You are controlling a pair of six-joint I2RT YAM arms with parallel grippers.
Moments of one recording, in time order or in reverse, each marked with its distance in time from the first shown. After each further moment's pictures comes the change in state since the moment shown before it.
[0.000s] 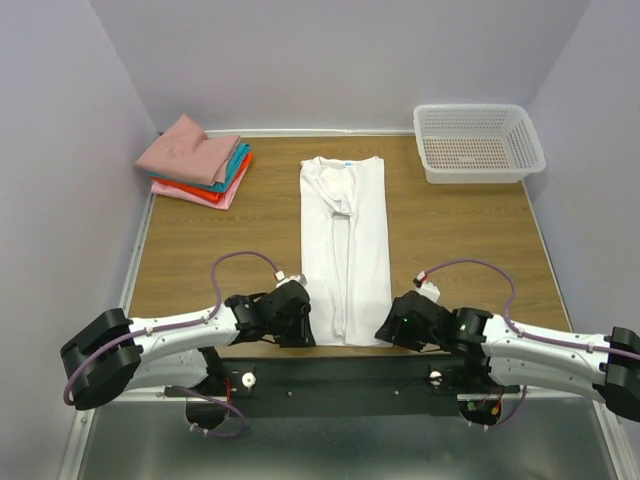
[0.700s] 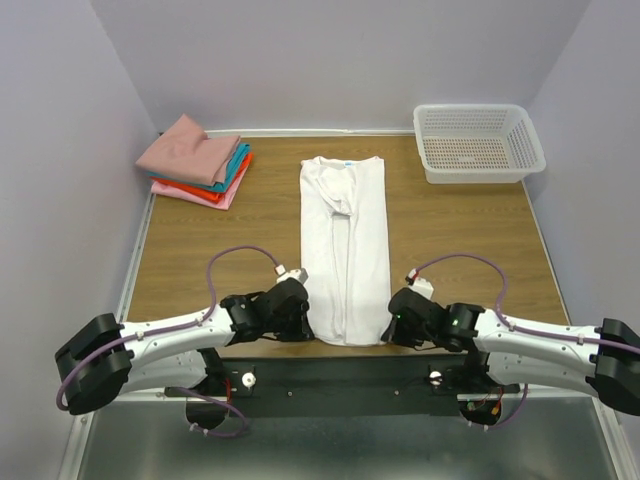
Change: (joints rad) left arm 0.000 -0.034 0.008 0.024 -0.040 0.038; right arm 0.000 0.087 0.044 -0.013 -0.011 -0.092
